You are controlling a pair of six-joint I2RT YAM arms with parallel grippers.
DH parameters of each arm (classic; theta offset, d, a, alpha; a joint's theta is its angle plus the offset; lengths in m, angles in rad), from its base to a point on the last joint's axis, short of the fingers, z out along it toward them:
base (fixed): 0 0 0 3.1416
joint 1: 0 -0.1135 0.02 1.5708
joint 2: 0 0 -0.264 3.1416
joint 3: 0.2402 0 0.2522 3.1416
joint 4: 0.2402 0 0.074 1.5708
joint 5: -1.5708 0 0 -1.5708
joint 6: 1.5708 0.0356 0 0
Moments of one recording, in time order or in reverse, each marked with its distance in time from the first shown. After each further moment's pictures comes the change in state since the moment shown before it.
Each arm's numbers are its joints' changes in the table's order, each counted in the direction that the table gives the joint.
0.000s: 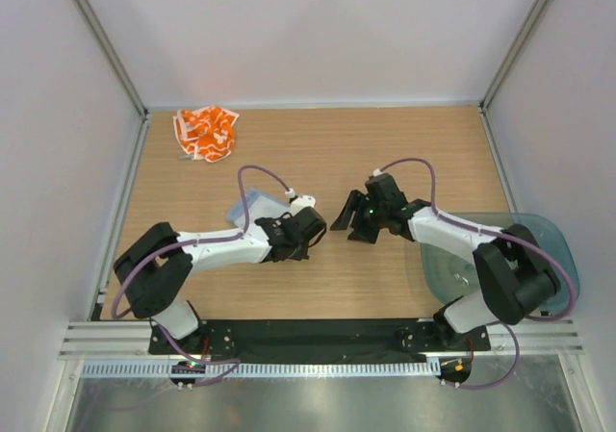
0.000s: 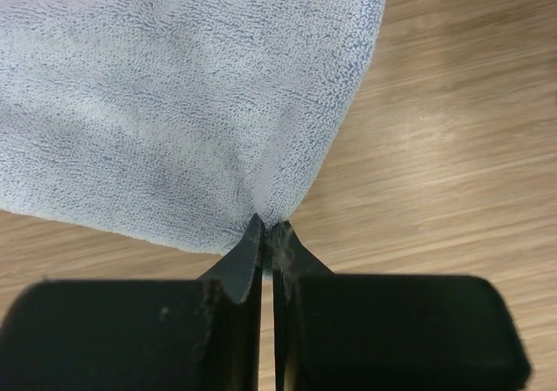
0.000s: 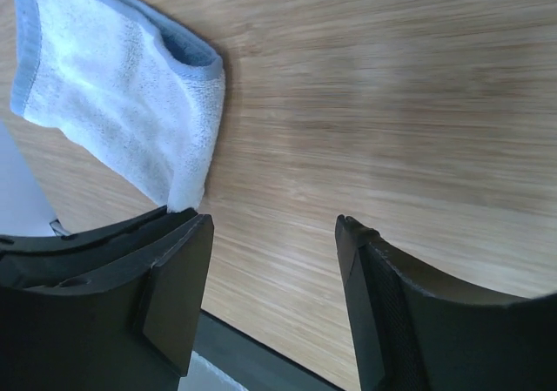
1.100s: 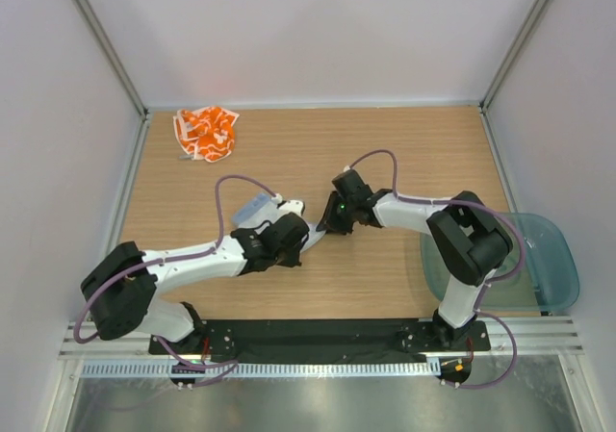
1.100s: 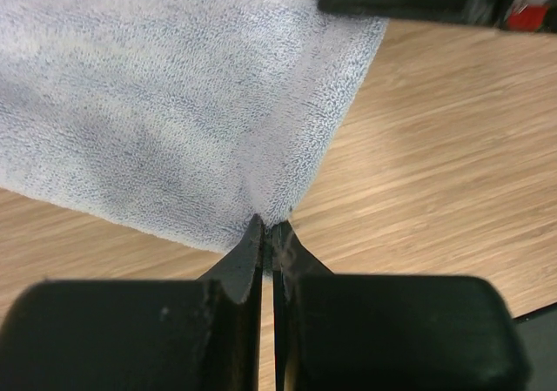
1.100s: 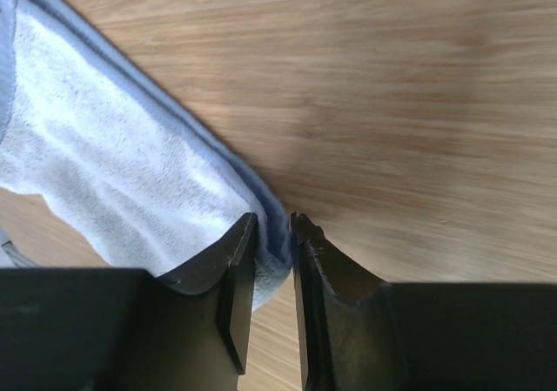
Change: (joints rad) left arm 0.000 -0.222 -0.154 -0.081 -0.099 -0.022; right arm -0.139 0.356 0.208 -0.094 -0.068 0.026
